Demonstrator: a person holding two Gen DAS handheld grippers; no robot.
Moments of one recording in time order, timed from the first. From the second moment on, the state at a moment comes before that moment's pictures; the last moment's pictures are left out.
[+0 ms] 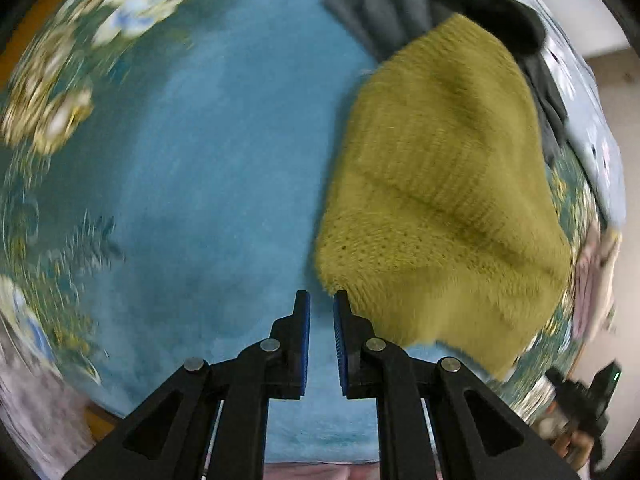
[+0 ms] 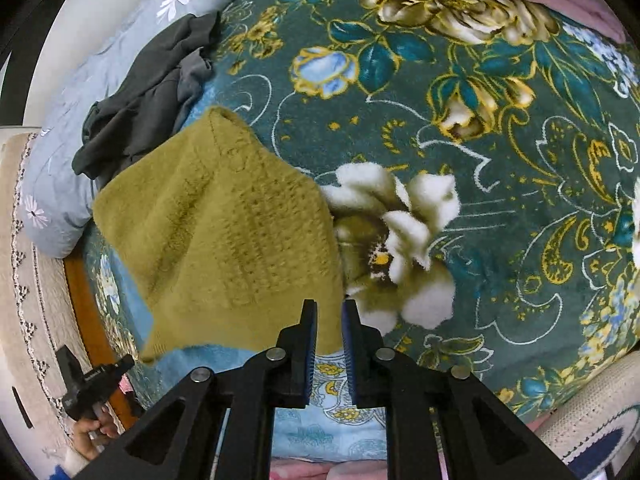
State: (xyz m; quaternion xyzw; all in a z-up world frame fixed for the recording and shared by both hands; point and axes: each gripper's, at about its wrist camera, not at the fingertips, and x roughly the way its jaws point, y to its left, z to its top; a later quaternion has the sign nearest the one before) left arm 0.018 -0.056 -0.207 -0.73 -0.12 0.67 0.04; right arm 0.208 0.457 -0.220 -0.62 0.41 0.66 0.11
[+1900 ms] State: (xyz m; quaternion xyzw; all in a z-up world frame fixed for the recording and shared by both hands) left arm 0.103 -0.041 -0.308 -0.72 -0.34 0.61 -0.03; right arm 0.292 0.467 -0.312 -0.60 0.52 0.58 0.17
